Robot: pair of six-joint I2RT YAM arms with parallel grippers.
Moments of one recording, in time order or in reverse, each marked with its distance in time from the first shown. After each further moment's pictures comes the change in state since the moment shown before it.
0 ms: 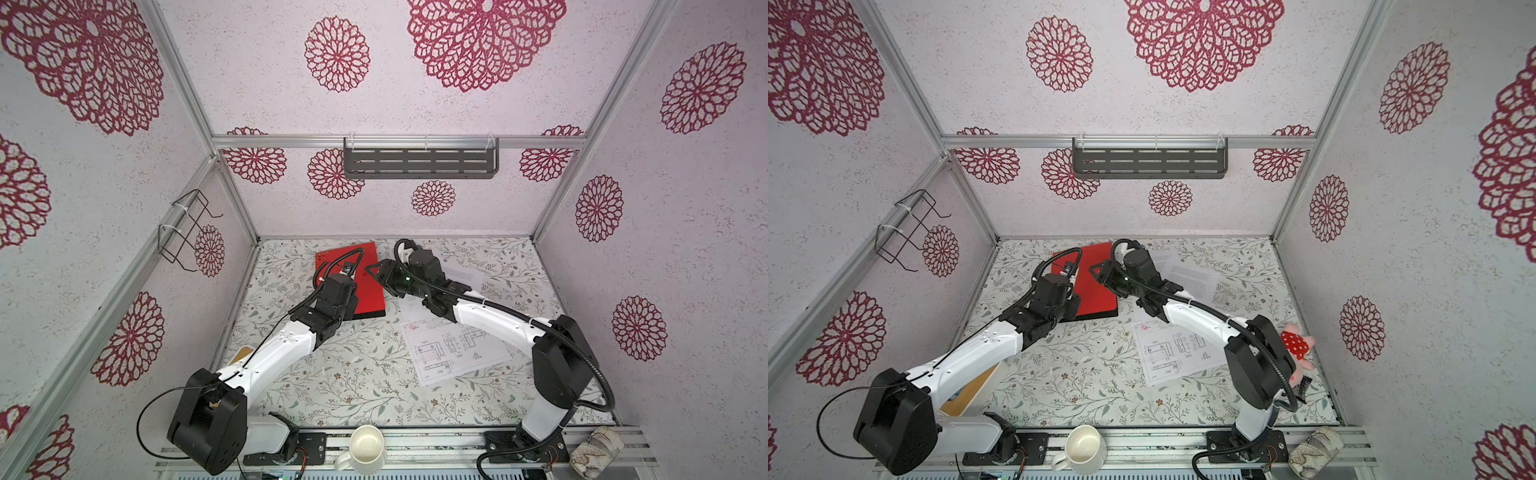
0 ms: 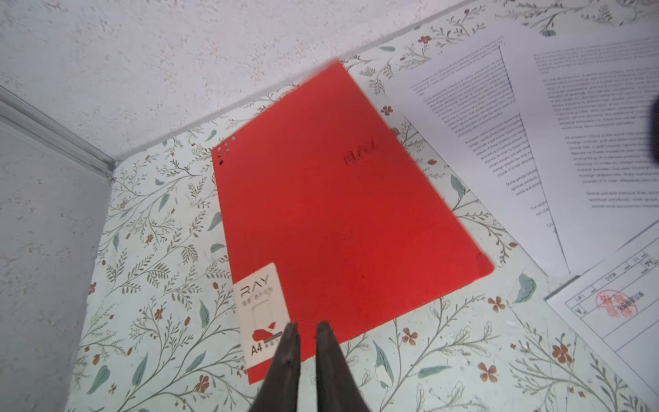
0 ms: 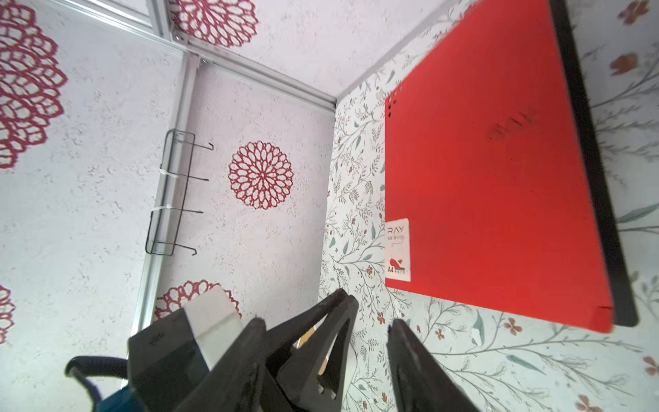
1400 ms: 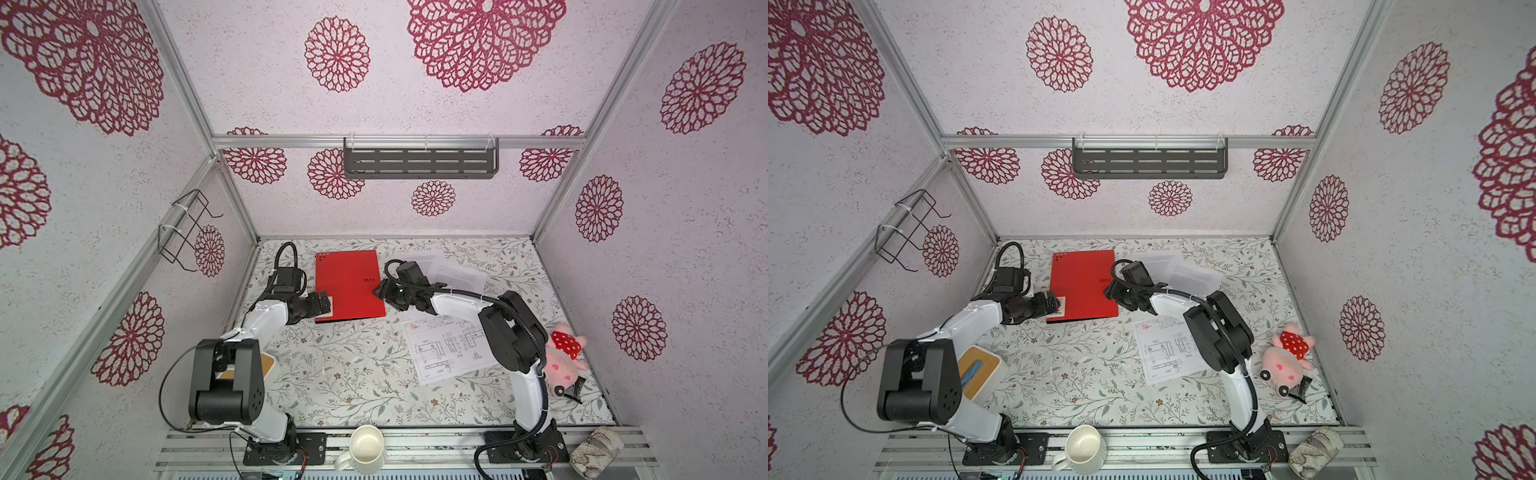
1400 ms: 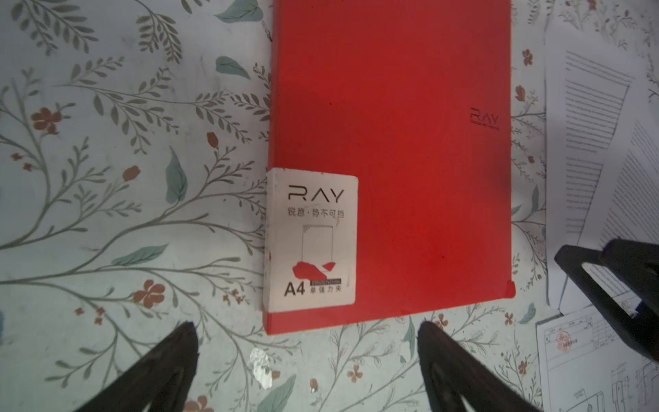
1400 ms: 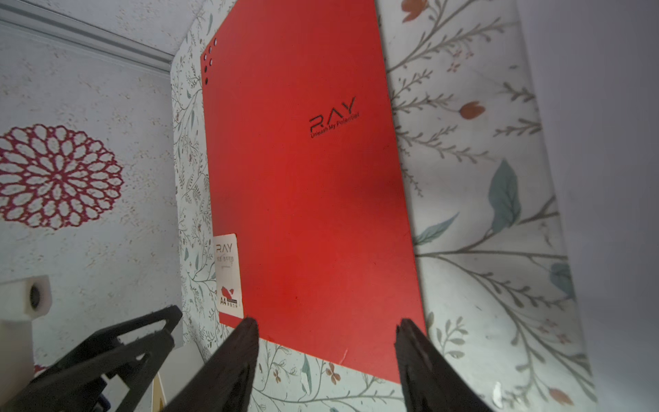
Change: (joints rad) left arm 0.500 0.268 0.086 -0.202 0.583 -0.339; right arm -0.052 0.404 0.151 -0.148 -0.016 -0.154
